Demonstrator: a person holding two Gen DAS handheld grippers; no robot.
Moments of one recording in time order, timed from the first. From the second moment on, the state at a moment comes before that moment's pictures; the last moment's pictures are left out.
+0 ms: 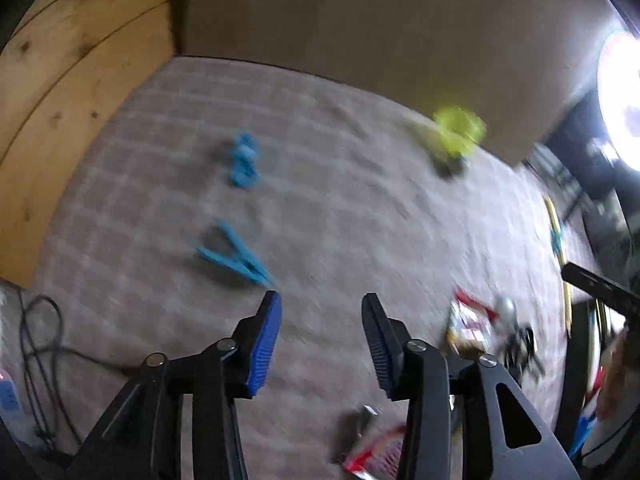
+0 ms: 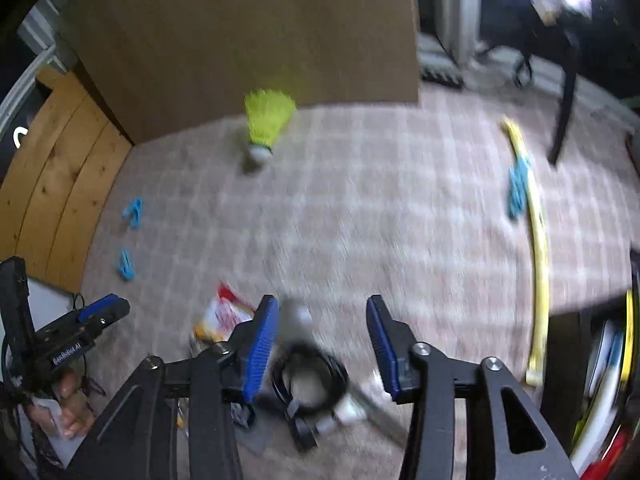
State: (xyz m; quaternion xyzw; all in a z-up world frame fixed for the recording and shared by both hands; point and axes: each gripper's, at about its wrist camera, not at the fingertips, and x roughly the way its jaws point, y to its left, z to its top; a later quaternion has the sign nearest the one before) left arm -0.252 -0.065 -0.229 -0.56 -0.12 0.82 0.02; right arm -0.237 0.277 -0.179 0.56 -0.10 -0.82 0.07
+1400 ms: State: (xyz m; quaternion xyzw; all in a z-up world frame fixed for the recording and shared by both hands) left arm -0.371 -0.125 -0.275 -0.61 -0.12 0.78 -0.06; right arm -0.398 0.186 -0.256 0.61 -0.06 -0.79 0.04
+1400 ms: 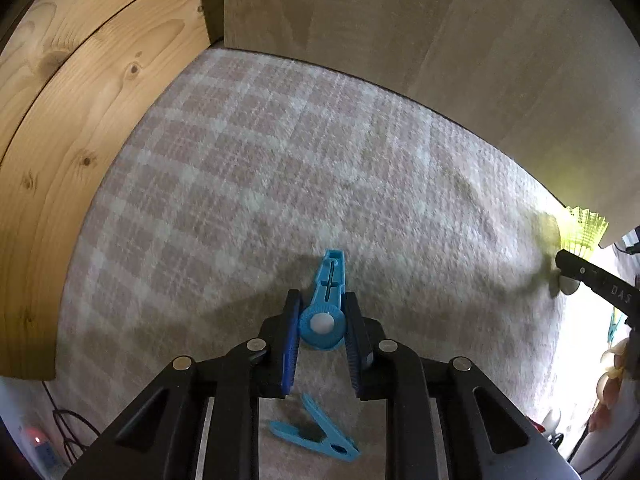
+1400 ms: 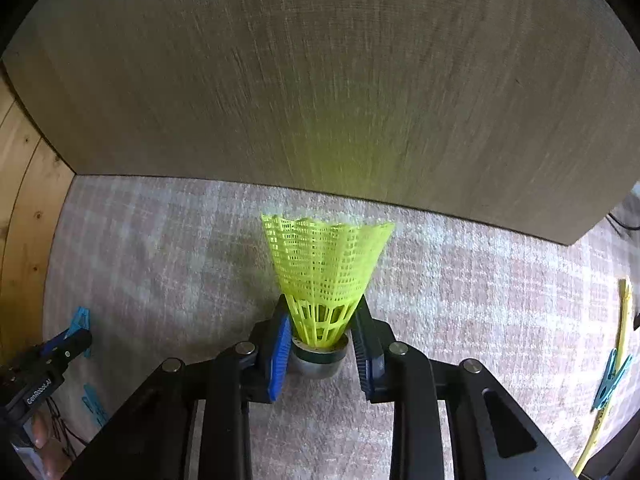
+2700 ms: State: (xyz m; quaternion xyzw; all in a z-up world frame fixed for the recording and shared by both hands) left arm -0.194 0.341 -0.170 -0.56 0.05 0.77 0.30; right arm 0.019 0.520 -0.127 0.46 -0.27 -0.83 -0.16
